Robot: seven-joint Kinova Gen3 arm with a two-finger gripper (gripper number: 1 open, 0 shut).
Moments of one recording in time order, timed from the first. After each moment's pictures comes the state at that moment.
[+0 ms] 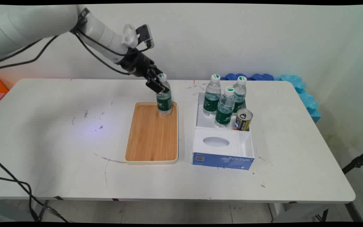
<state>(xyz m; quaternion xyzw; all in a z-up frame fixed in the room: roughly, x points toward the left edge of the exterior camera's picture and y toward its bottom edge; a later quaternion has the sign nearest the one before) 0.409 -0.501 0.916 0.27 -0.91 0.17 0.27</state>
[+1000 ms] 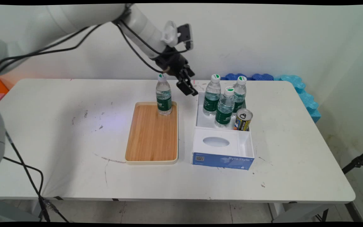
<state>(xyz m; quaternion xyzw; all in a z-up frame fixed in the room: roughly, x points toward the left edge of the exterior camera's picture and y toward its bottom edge) 0.305 -0.547 0.924 0.16 -0.94 0.15 0.26</state>
